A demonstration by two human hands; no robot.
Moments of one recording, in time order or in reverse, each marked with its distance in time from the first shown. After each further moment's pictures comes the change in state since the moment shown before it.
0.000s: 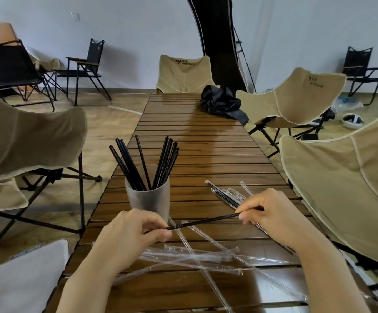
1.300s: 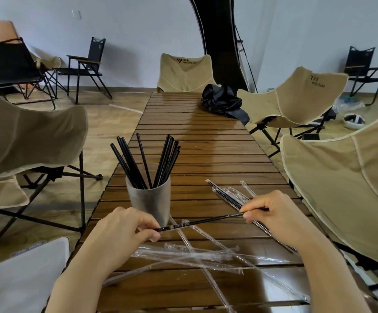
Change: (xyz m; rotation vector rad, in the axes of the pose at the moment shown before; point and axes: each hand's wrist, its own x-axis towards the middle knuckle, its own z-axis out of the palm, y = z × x) left_hand -0.004 -0.003 -0.009 0.149 -0.049 -0.039; right_hand 0.000 0.015 0.002 0.061 0.045 0.025
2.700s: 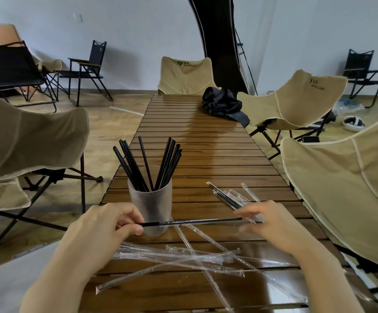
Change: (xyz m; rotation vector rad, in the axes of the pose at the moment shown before) left_hand -0.020 -0.008 -0.026 0.010 0.183 -0.119; right_hand 0.000 0.002 0.008 -0.117 -0.142 0.096
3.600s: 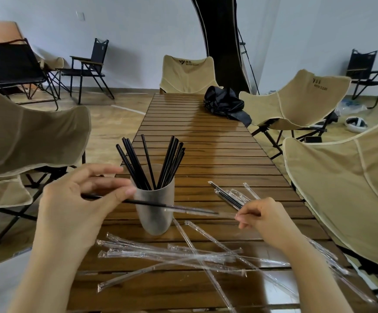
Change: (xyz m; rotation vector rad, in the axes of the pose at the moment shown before) left_hand -0.006 0.015 -0.026 -0.661 0.518 -0.029; right_hand 0.008 -0.008 0.014 0.177 0.127 0.050
